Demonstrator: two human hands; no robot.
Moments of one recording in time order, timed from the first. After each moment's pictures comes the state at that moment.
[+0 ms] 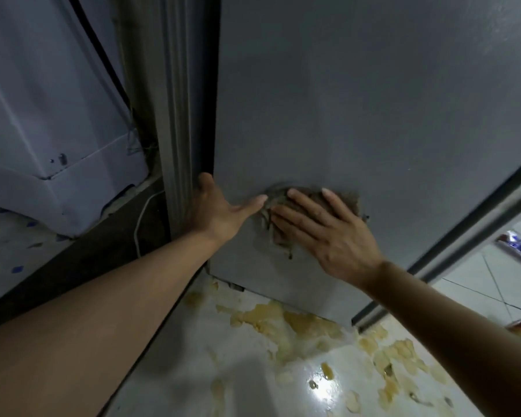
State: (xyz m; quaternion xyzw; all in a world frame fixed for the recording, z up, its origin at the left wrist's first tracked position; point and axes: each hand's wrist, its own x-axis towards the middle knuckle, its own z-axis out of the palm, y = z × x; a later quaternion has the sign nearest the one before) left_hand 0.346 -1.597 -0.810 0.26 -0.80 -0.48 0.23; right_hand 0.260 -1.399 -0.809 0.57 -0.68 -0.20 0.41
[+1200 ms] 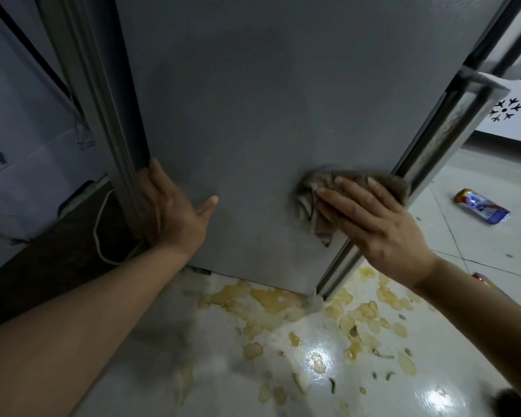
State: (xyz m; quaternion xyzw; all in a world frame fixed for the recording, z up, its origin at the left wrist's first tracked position) left_hand 0.350 -1.552 -0.837 0.29 -0.84 -0.33 0.32; right_hand 0.249 -1.265 -0.803 0.55 -0.72 -0.11 0.40
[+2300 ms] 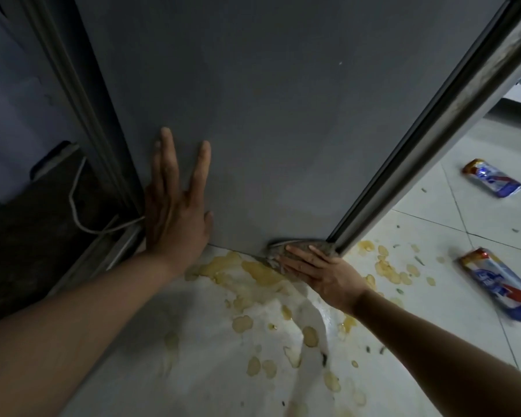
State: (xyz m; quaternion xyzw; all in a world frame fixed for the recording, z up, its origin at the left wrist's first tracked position) left_hand 0.356 -1.531 -0.898 0.13 -0.95 -0.09 0.28; right_hand 0.261 -1.252 -0.972 0.59 -0.74 -0.27 0.16
